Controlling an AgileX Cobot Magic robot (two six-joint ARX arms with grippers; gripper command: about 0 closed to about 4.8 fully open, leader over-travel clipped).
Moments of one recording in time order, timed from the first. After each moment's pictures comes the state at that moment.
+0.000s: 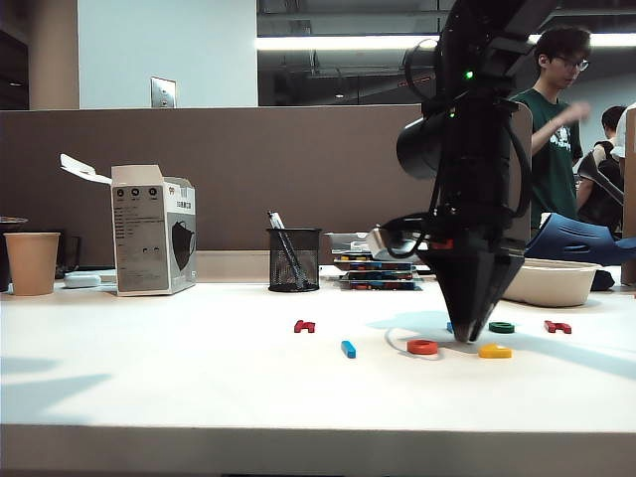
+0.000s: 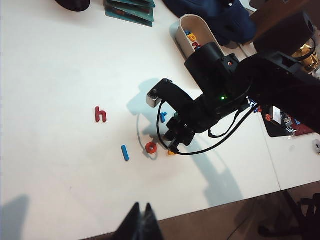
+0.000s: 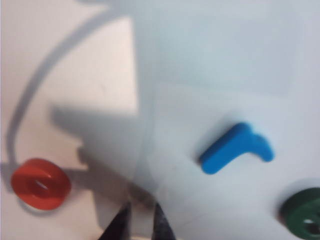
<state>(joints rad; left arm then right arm) -0.78 1.00 1.40 -0.96 -0.11 -0.69 0.40 2.11 1.66 -1.13 -0.11 -0.28</state>
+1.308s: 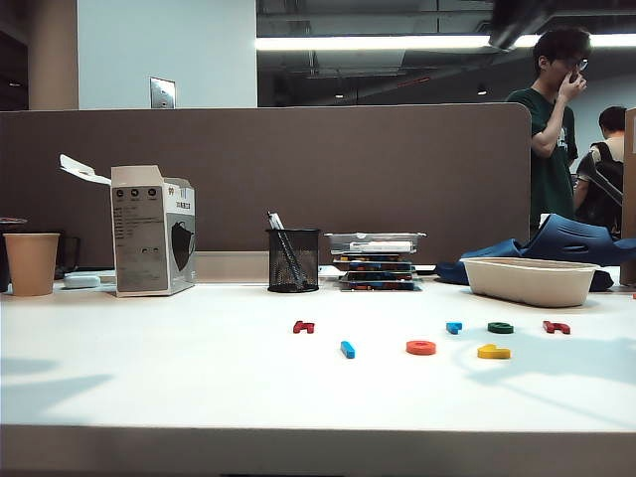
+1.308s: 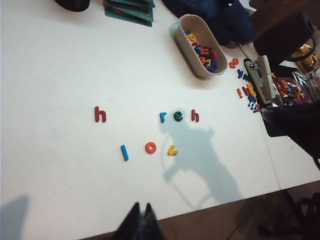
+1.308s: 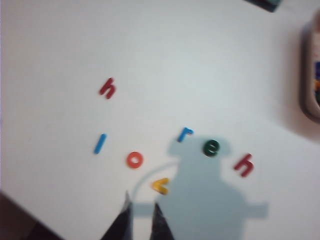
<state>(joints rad) -0.78 1.00 1.40 -0.96 -0.11 -0.69 0.39 1.29 1.42 -0.96 -0.12 -0.05</state>
